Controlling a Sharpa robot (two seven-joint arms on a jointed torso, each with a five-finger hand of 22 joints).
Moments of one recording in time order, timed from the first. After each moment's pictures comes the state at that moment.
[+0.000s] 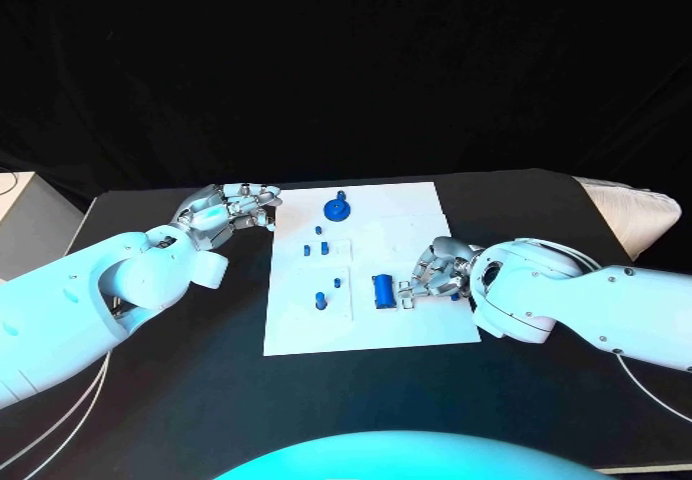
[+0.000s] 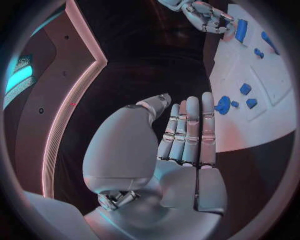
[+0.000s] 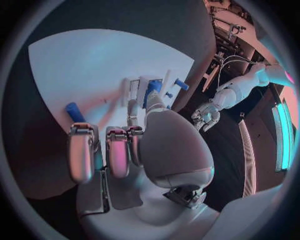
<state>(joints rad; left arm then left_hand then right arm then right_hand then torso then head) 0.86 -0.89 0.36 1.45 -0.21 -0.05 0.19 1.39 -0.18 0.49 0.09 0.17 0.90 0.19 0.23 0.34 0.94 0.14 0.41 0.19 0.92 0.06 1.07 0.44 0.17 0.88 0.17 0.71 0.72 1.21 -0.94 -0.16 1.78 -1.13 -0.29 -0.59 1.37 -0.06 -0.08 0.29 0.13 0.97 0.07 0.42 0.62 1.47 -0.01 1.50 1.31 1.47 -0.08 1.56 1.31 0.04 1.47 0.02 1.45 1.31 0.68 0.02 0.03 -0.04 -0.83</state>
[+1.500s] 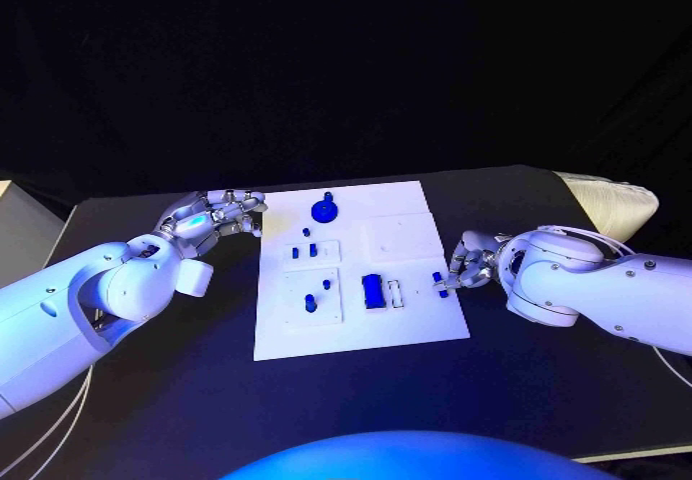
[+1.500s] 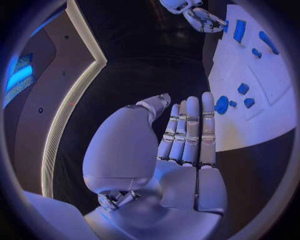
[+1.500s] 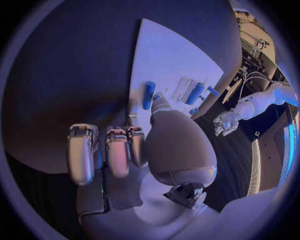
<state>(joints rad) 0.86 -0.90 0.36 1.45 -0.21 -0.04 0.19 1.39 -0.18 0.49 0.09 0.17 0.90 0.19 0.23 0.34 0.94 0.14 0.41 0.19 0.92 0.06 1.07 0.44 0.17 0.88 0.17 0.71 0.72 1.20 -1.03 -0.16 1.71 -1.30 -0.17 -0.65 1.23 -0.10 -0.07 0.30 0.14 1.06 0.06 0.37 0.65 1.47 -0.01 1.51 1.31 1.47 -0.08 1.57 1.31 0.04 1.47 0.04 1.47 1.31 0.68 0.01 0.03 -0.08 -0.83</state>
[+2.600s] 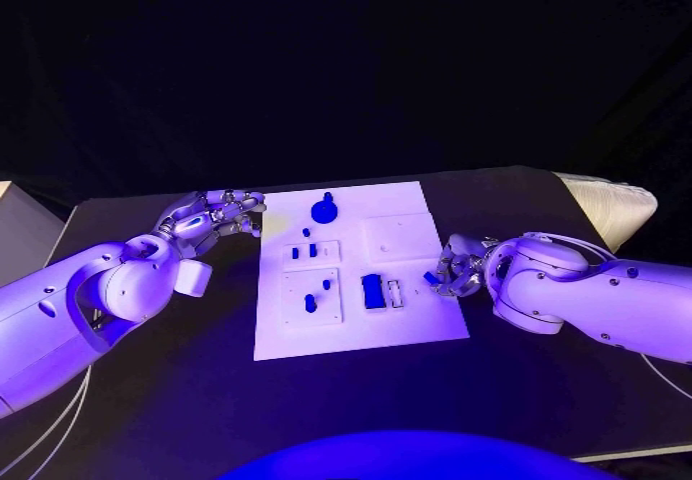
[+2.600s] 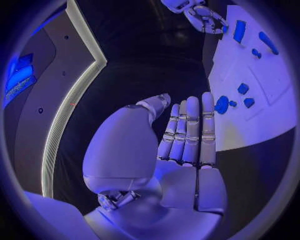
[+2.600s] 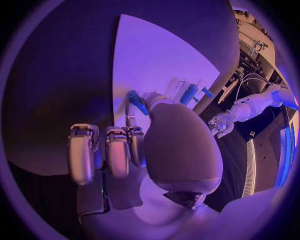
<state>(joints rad) 0.86 -0.90 0.36 1.45 -0.21 -0.04 0.18 1.39 -0.18 0.49 0.10 0.17 0.90 0.19 0.23 0.34 0.94 0.14 0.41 0.19 0.92 0.06 1.07 0.44 0.17 0.88 0.17 0.70 0.71 1.18 -0.99 -0.16 1.73 -1.32 -0.21 -0.65 1.38 -0.22 0.38 0.38 0.41 1.01 0.06 0.35 0.72 1.47 -0.02 1.51 1.31 1.47 -0.08 1.57 1.31 0.04 1.47 0.03 1.47 1.31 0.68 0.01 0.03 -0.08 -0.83</state>
